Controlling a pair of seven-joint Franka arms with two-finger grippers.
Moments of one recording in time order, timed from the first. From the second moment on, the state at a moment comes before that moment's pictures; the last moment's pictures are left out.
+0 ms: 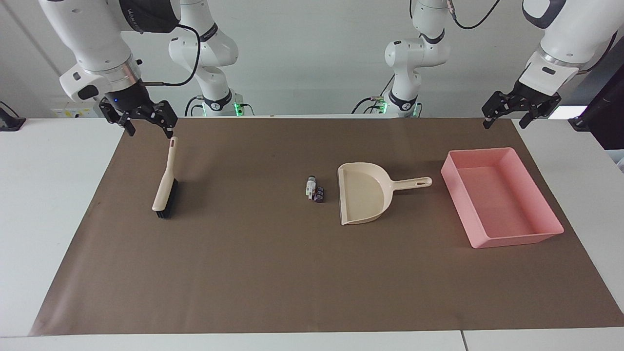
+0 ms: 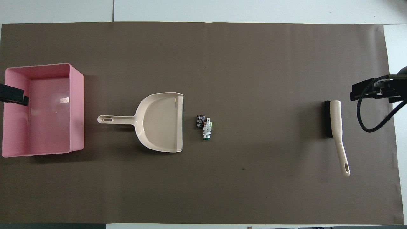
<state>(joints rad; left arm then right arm) 0.02 -0.03 -0.02 -1.55 0.01 1.50 0.07 -0.02 -0.04 0.02 -1.63 -0.02 1.57 0.10</state>
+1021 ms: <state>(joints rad) -0.04 -0.05 -0.04 -1.65 0.01 1.65 0.60 -0.15 -0.19 0.00 -2.27 -0.02 1.99 -0.09</state>
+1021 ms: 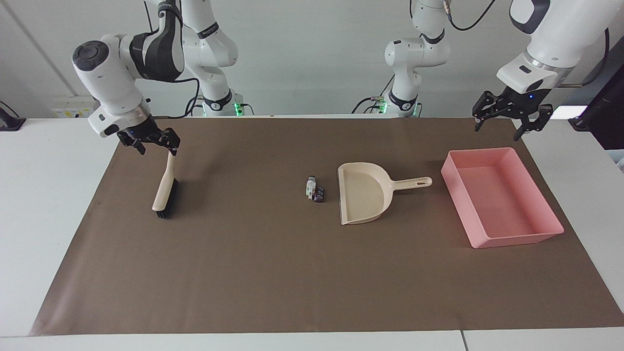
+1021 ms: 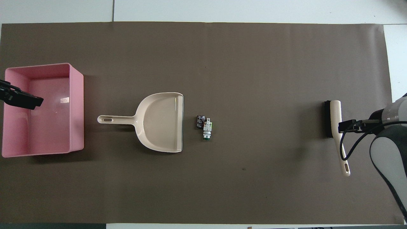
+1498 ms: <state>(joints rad) -0.14 -0.11 -0.05 -1.91 0.02 1.80 1.14 -0.24 -0.19 0.00 -2.49 -0.02 2.19 -0.15</state>
